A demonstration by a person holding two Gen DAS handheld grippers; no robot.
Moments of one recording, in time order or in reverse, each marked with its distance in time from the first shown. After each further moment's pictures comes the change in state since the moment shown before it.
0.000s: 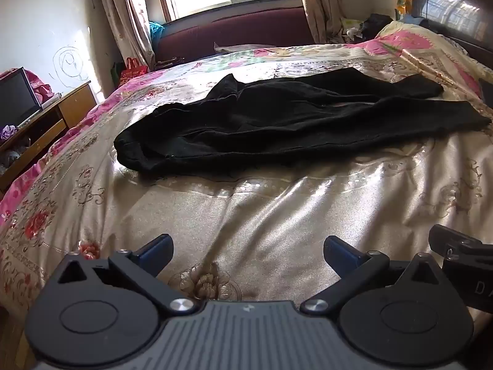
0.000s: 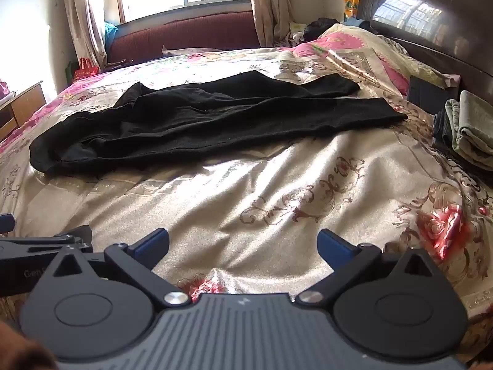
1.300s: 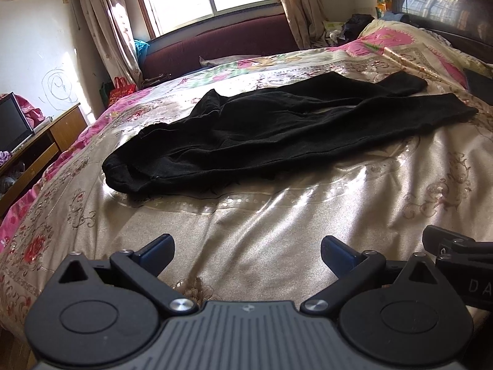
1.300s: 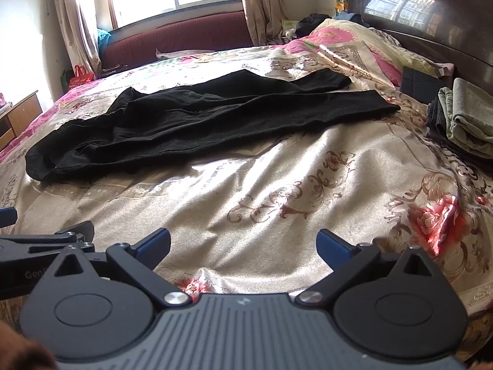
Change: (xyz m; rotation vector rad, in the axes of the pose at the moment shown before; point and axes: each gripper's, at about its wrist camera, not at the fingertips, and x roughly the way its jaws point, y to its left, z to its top) left arm -0.005 -0.020 0.005 0.077 -0.052 -0.013; right arm 0.001 -0.017 -0.001 0.041 -0.001 0.000
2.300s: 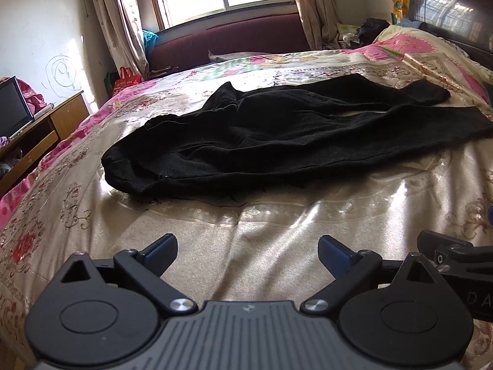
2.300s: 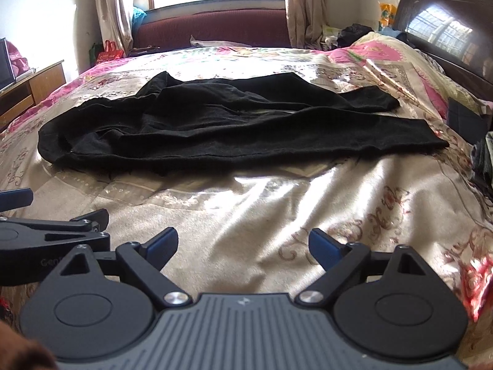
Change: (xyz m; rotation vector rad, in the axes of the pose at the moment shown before) left arm 0.049 0.038 0.011 -0.057 0.001 0.004; right arm 0.043 0.052 0.026 -0.168 0.014 0.066
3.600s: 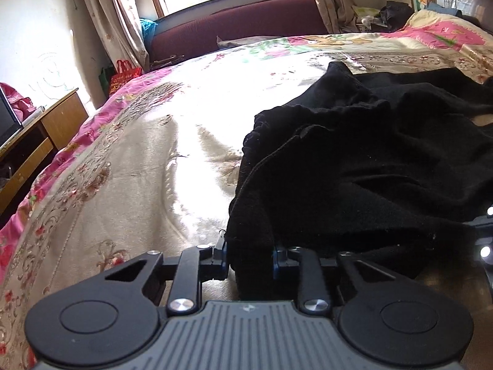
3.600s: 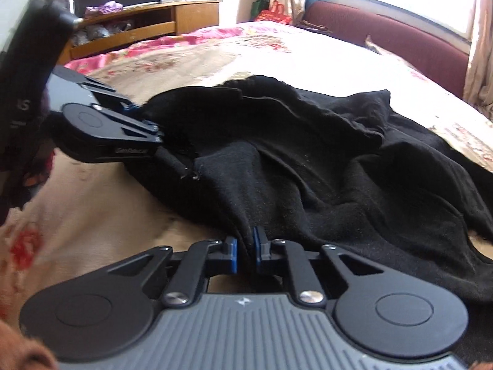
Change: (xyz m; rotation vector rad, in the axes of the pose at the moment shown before) left arm 0.174 0.219 0.059 0.065 0.046 -0.010; right arm 0.151 0.203 0.087 -0.485 0.081 0.454
